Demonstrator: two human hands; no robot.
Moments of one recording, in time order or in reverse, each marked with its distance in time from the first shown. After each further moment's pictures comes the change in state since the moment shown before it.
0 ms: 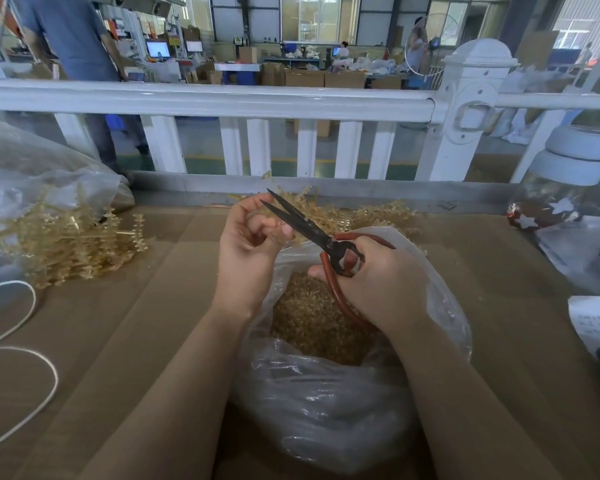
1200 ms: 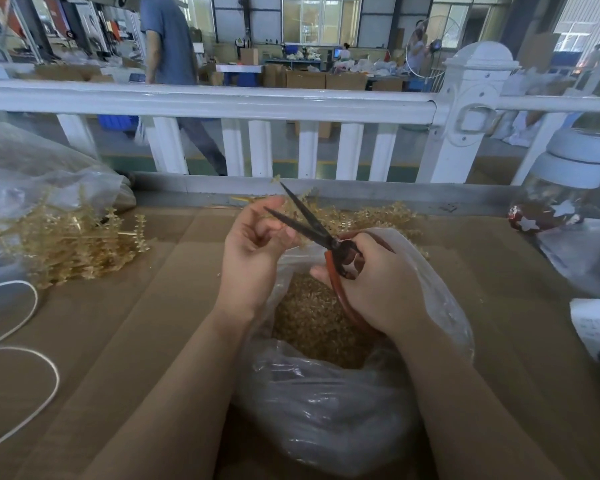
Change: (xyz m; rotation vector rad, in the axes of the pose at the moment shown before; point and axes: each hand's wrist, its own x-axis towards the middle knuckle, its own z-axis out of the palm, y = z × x) left_hand -0.003 0.002 0.002 -0.065 -0.048 -0.025; right_hand 0.000 -0.001 -0.002 0.077 -0.070 0.036
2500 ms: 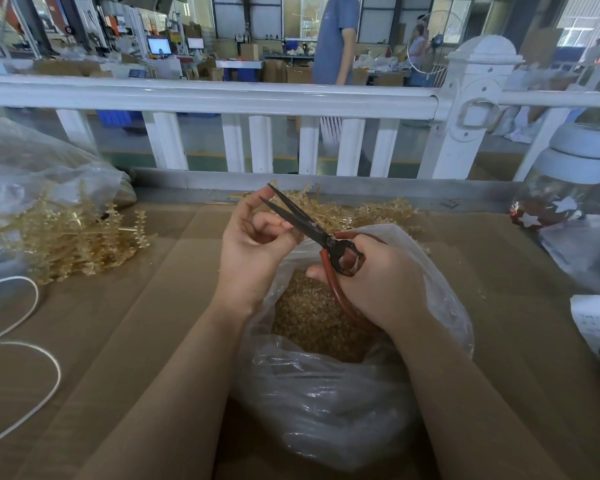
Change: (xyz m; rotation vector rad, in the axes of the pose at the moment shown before) left_hand 0.002 0.001 0.000 0.030 0.050 -0.019; right_hand 0.000 0.000 0.004 -0.049 0.060 -0.058
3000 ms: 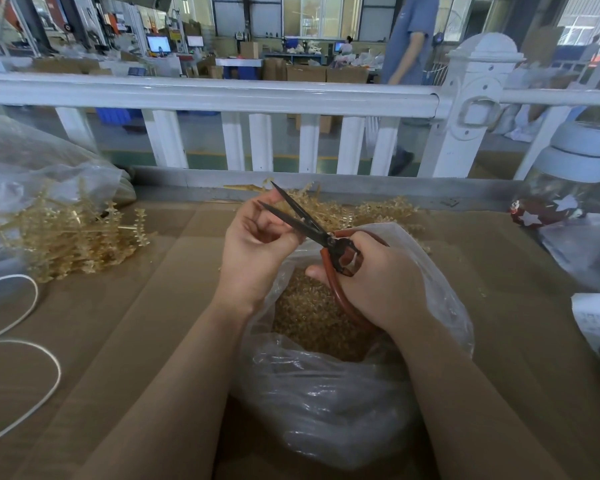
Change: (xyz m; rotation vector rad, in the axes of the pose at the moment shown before) left_hand -0.001 0.001 0.000 0.063 -0.038 0.006; right_hand -0.002 -0.002 0.001 -0.010 -0.008 -0.011
